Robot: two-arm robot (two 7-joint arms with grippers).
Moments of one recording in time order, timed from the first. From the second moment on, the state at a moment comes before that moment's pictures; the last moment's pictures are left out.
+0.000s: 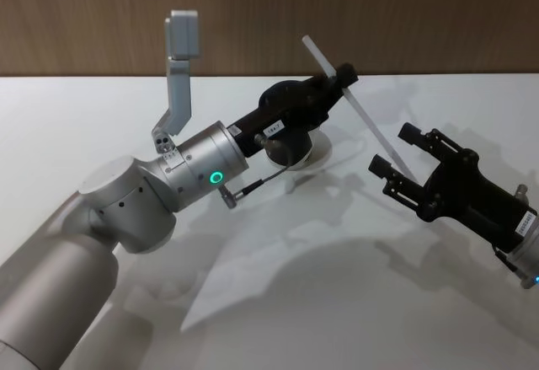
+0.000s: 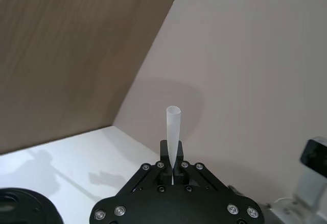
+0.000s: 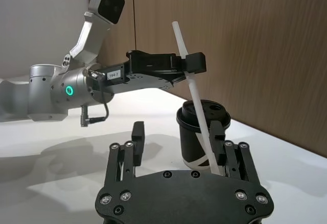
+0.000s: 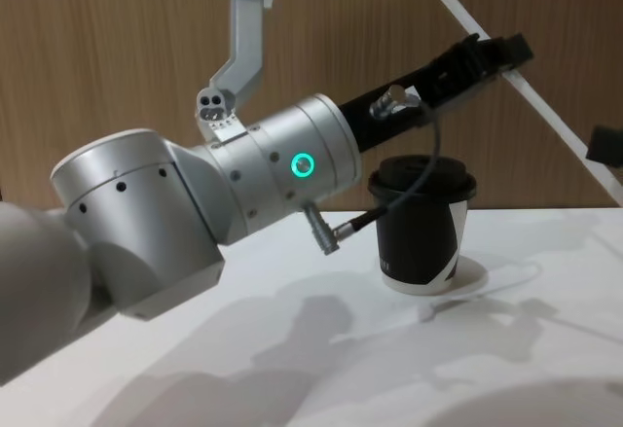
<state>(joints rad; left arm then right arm) -0.60 0.10 0.57 -1.16 -0.94 0.07 -0.74 -0.02 0.54 -0.09 -1.72 0.56 -0.10 0.70</state>
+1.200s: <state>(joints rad) -0.68 0.20 0.61 -1.33 -0.62 -0.09 -0.56 -0.02 0.54 -0.09 -1.72 0.56 -0.10 0.70</state>
